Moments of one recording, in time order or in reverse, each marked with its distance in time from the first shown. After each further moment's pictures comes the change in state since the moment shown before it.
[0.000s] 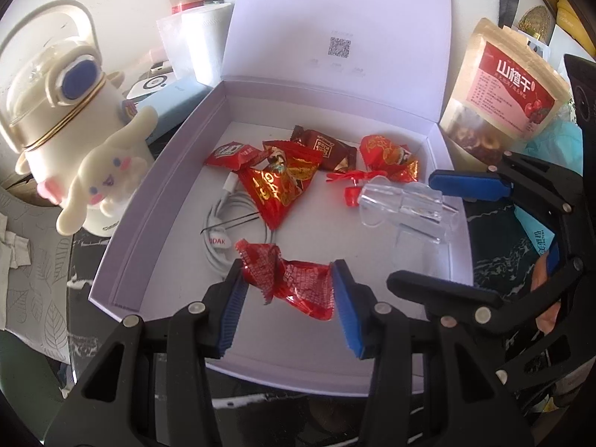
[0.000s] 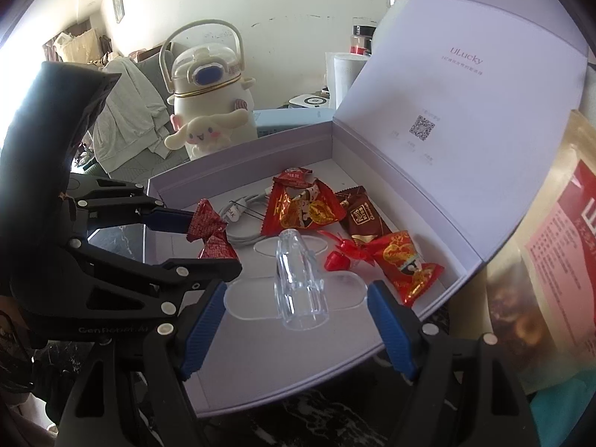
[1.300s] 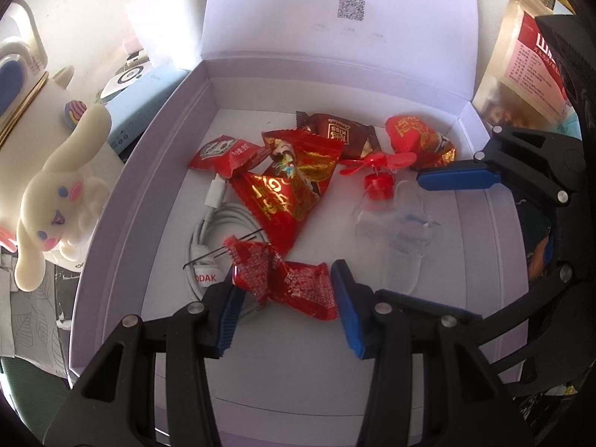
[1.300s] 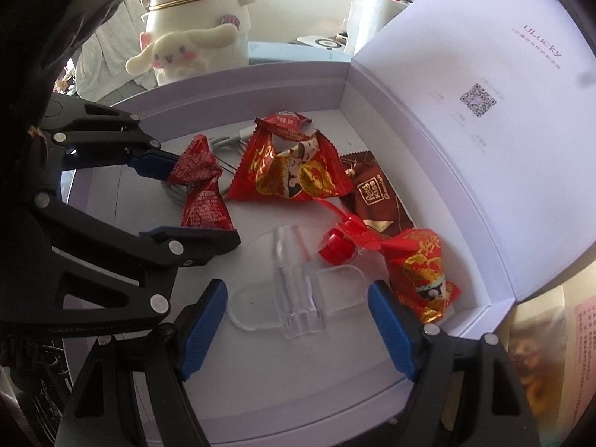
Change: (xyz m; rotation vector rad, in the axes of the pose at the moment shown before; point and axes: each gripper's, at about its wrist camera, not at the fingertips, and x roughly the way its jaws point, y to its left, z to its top) left arm 0.039 0.003 0.014 0.064 0.084 0.007; right arm 0.055 -0.002 0.008 -0.145 0.221 -0.083
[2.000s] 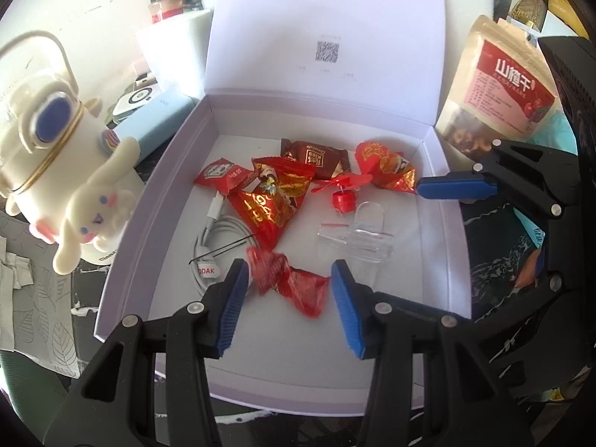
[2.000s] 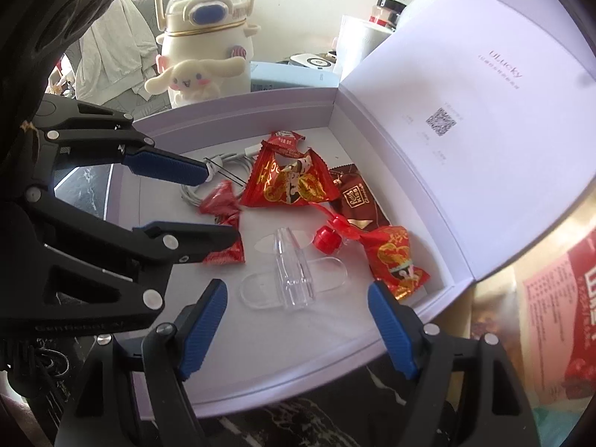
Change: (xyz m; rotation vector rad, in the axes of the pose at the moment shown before) left arm -0.048 -0.019 -0.004 -0.009 -0.066 -0.007; right arm -0.046 0.009 -0.011 0.010 -0.037 -0.053
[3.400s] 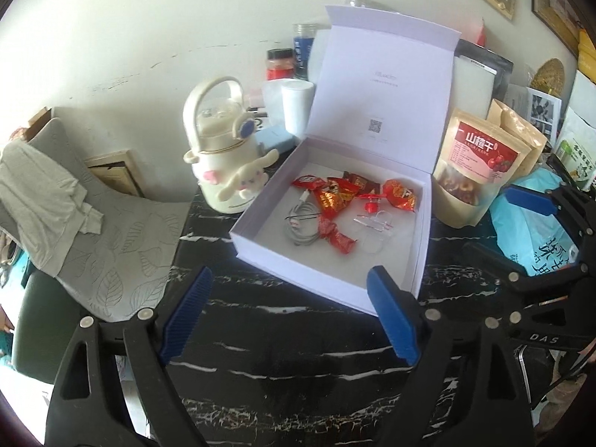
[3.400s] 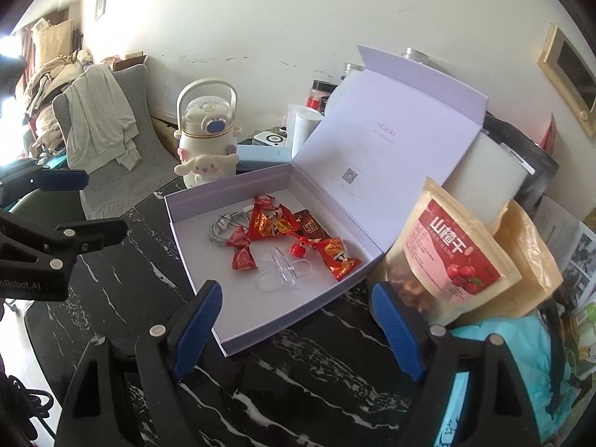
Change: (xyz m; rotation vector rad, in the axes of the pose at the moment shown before) left arm -0.151 0.006 -0.068 -0.226 -0.177 0.241; right arm -0.131 0.029 -0.031 0.161 -0.230 -0.162
